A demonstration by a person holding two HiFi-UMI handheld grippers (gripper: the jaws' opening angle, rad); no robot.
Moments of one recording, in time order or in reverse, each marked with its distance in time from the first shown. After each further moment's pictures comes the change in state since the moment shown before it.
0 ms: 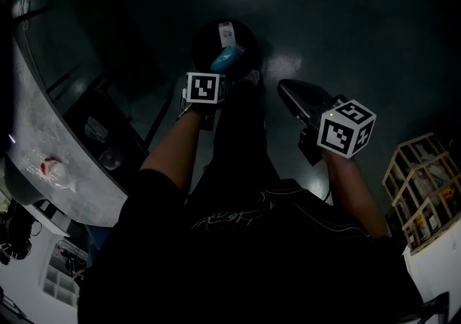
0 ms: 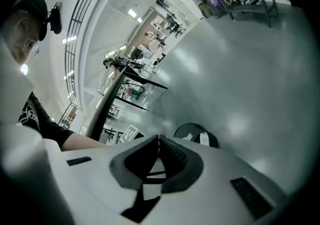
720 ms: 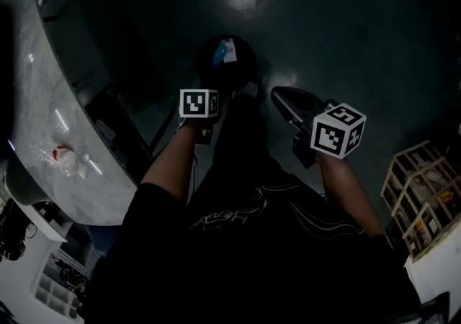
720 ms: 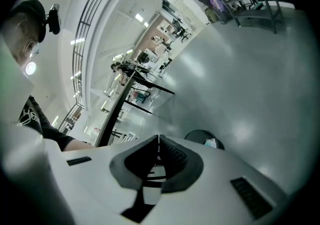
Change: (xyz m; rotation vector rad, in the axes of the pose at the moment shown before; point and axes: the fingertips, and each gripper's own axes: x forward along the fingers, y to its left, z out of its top) left arm -0.055 -0.013 -0.015 -0.109 -0.038 -0.095; right arm -0.019 0.047 0.016 -0.042 -0.050 0.047
